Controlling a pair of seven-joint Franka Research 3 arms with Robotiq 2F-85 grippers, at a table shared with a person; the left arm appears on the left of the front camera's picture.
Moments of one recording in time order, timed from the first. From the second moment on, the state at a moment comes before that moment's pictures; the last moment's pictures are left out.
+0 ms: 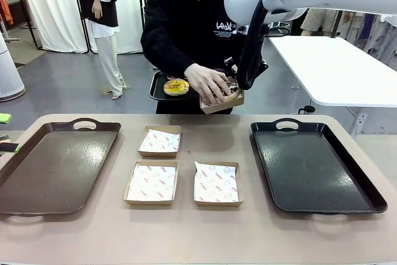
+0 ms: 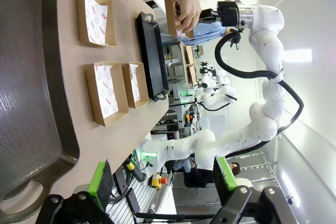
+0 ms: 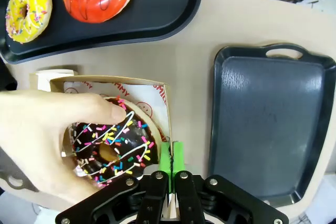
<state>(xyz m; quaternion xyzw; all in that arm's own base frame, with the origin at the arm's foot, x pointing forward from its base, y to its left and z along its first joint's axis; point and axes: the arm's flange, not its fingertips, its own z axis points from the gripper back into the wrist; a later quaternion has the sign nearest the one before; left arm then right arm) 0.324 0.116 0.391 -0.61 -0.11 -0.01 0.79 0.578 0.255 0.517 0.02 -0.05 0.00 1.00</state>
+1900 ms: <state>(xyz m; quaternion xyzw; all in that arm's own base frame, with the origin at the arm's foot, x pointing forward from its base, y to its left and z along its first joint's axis) 0.426 -0.117 0.494 -0.27 -0.08 -0.06 0.96 0.565 0.010 0.492 0.03 0.00 0.01 1.00</state>
